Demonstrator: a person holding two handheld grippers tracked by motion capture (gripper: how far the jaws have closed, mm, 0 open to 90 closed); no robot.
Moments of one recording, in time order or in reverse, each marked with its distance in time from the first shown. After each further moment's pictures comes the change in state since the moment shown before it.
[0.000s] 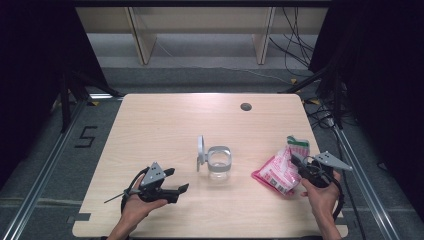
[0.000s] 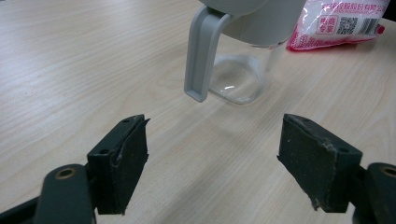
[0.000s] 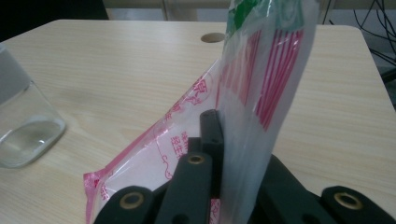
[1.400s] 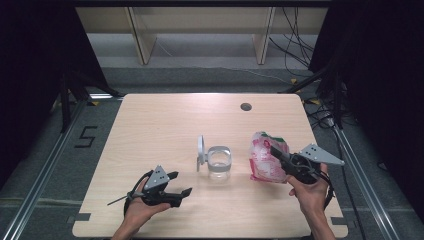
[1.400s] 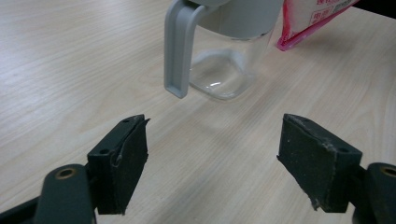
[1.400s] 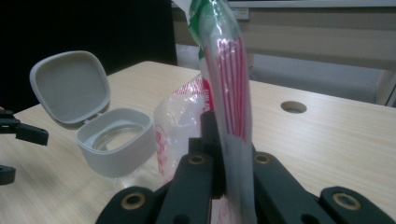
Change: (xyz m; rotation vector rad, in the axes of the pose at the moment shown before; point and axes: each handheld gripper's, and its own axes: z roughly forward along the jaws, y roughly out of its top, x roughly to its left) left arm -0.014 -0.003 0.006 0.006 -0.034 0.005; right arm 0.066 0.050 -0.015 -0.115 0.227 -0.103
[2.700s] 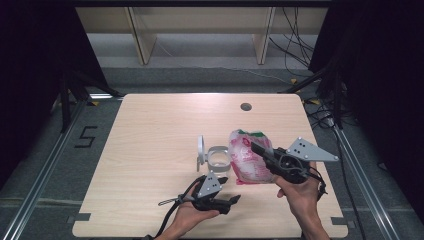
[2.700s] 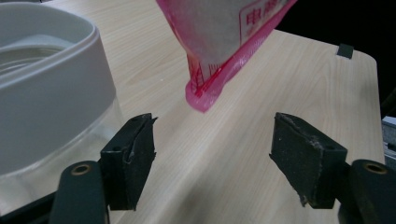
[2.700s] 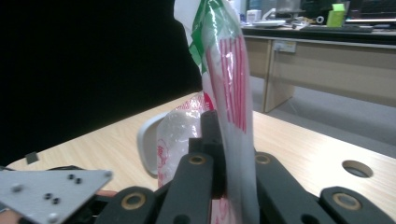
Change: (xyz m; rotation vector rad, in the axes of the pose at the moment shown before) left arm -0.088 0.035 0.085 -0.052 -0.134 0.100; right arm 0.059 0.050 -0.002 -0.086 0.178 -0.090
